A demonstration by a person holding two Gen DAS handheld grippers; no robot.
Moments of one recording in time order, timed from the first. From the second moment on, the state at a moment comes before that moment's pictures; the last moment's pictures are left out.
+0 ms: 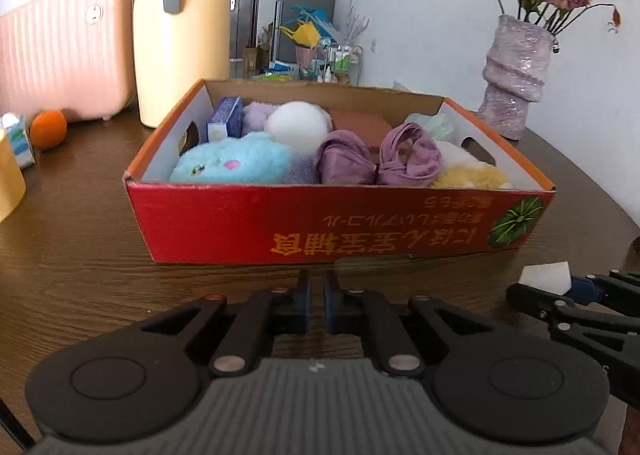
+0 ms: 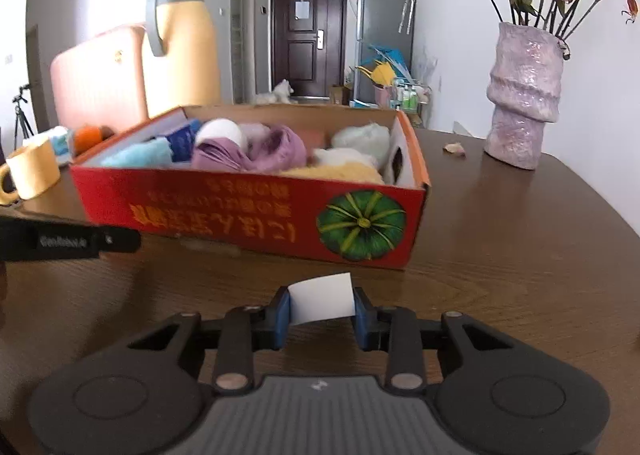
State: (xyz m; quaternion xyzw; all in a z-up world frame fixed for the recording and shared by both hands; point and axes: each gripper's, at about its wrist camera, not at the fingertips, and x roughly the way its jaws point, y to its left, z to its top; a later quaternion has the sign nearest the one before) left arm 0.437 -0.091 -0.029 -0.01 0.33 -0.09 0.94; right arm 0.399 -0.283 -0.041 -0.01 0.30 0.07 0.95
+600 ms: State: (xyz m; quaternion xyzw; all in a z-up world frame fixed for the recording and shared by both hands) left arm 0.255 -0.056 0.020 0.01 0.24 -0.09 0.97; right arm 0.224 -0.264 0.033 -0.01 0.18 0.11 0.98
